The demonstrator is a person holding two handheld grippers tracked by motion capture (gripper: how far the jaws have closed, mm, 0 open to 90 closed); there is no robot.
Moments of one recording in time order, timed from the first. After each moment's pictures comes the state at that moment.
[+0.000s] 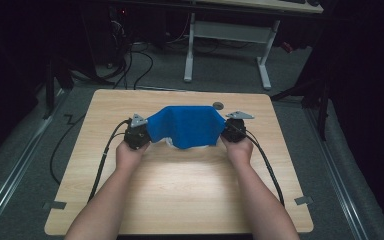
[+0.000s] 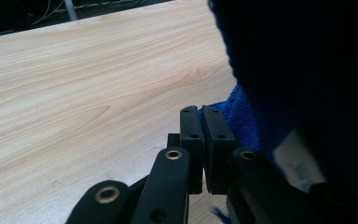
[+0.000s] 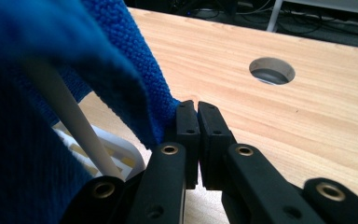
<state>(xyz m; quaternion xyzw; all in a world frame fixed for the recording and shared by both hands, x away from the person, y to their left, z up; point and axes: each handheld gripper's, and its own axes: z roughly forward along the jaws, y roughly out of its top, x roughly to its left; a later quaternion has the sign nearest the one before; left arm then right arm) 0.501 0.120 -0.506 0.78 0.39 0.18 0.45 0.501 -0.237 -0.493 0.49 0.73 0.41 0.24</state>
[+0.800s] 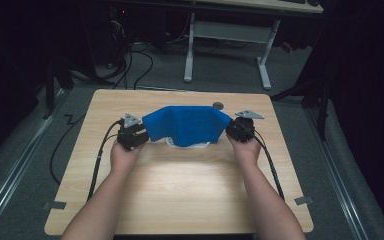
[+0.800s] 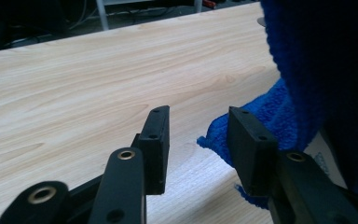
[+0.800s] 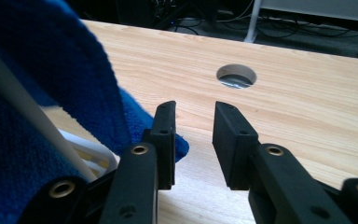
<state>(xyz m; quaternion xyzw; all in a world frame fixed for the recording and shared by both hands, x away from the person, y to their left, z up) 0.492 0.136 -0.496 0.75 0.42 0.22 0.45 0.492 -0.260 -0.479 0.52 0.70 0.41 0.27</state>
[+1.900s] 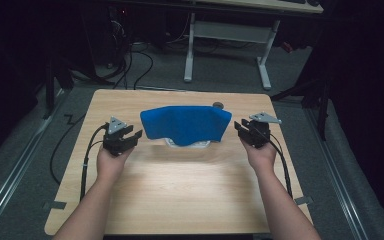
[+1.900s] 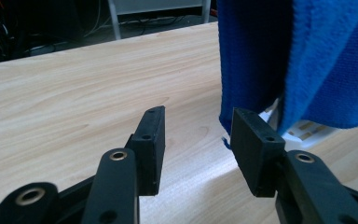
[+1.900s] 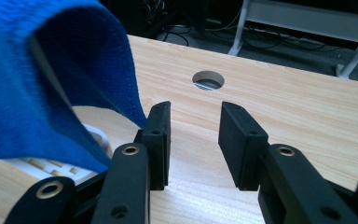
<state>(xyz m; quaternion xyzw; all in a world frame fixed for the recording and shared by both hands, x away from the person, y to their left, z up) 0.459 0.168 -0.481 0.74 0.43 0.23 0.46 0.453 -0.287 -0.449 0.50 0.70 0.41 0.30</state>
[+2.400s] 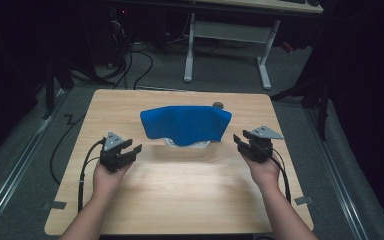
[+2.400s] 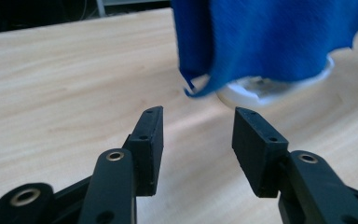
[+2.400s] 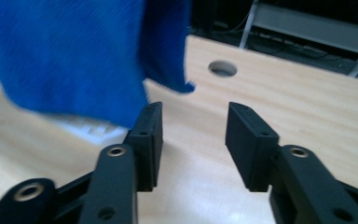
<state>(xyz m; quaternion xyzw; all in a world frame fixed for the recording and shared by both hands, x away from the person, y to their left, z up) 0.411 0.170 -0.490 0.75 0.42 0.22 0.46 0.399 -0.277 -0.449 0.47 0.72 0.40 0.31</state>
